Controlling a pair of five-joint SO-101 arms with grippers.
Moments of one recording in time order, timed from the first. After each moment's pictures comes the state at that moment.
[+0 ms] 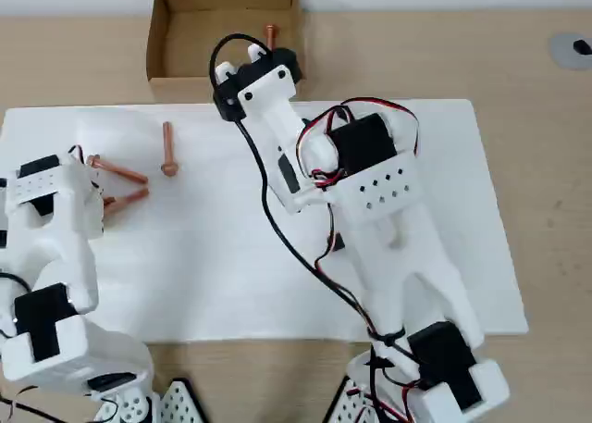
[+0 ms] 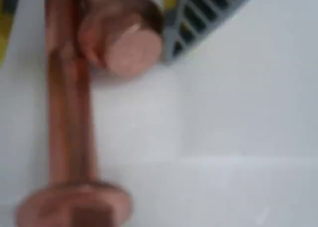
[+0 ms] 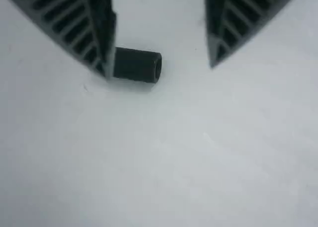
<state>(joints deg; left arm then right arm) -24.2 2.7 28.8 56.2 64.7 -30.0 -11.0 -7.3 98.4 0.7</state>
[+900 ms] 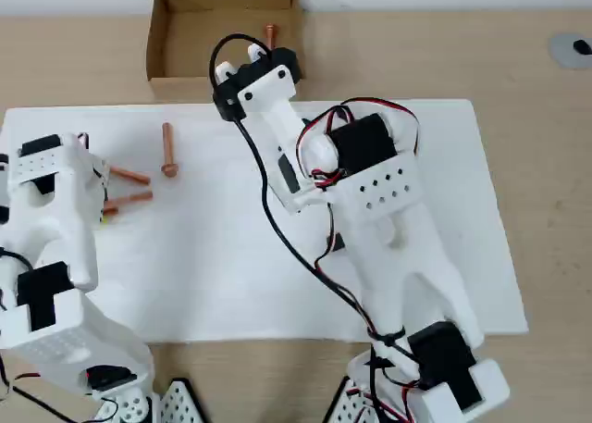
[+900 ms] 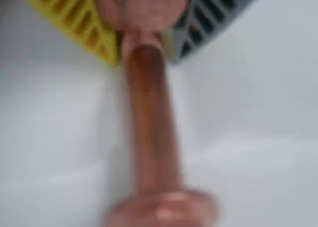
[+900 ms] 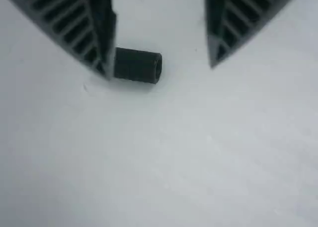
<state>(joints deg) -23.1 10.4 16.9 66.5 58.2 -30.0 -11.0 -7.3 98.4 0.8</state>
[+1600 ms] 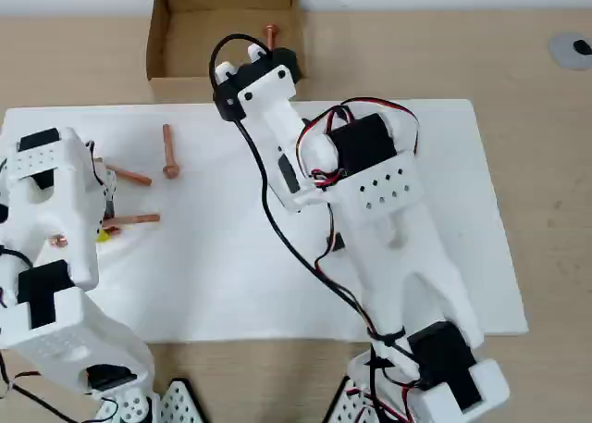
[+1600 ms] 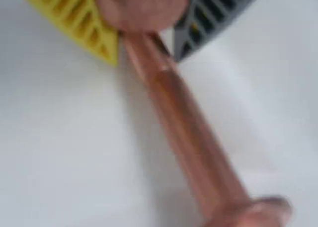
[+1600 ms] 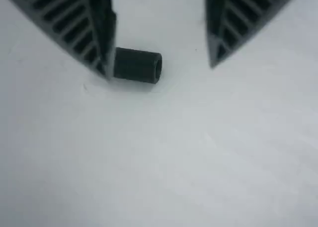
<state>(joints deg) -22.6 10.4 13.5 76.0 48.8 -30.0 -11.0 -7.3 98.4 0.8</state>
